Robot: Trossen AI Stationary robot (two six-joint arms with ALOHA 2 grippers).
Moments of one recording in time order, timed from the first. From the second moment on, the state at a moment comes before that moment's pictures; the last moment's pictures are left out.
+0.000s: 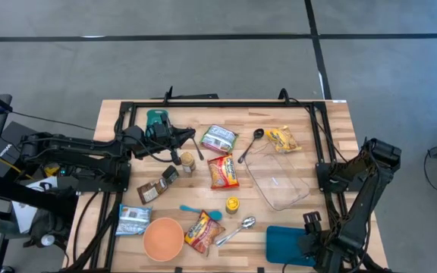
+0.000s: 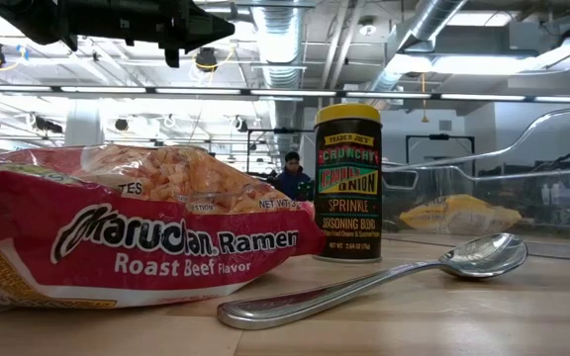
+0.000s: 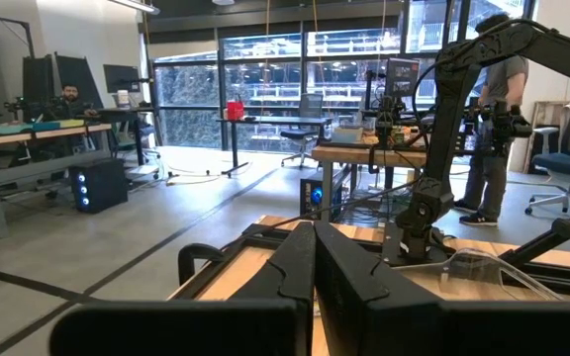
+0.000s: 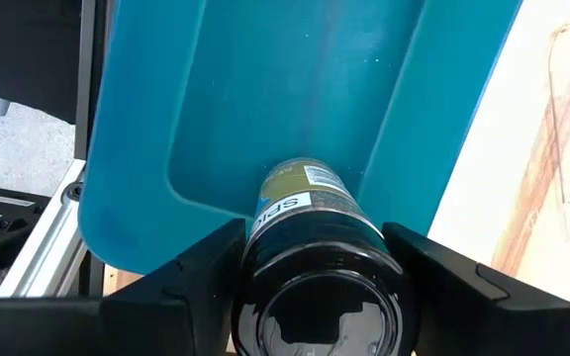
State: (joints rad) left arm 0.11 1.01 0.47 0.68 -0.24 0.04; right arm 1.11 1.64 1.16 -1.01 0.12 0.91
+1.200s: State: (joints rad) left arm 0.11 1.01 0.47 0.68 -0.24 0.04; right arm 1.11 1.64 1.16 -1.04 0.13 0.91
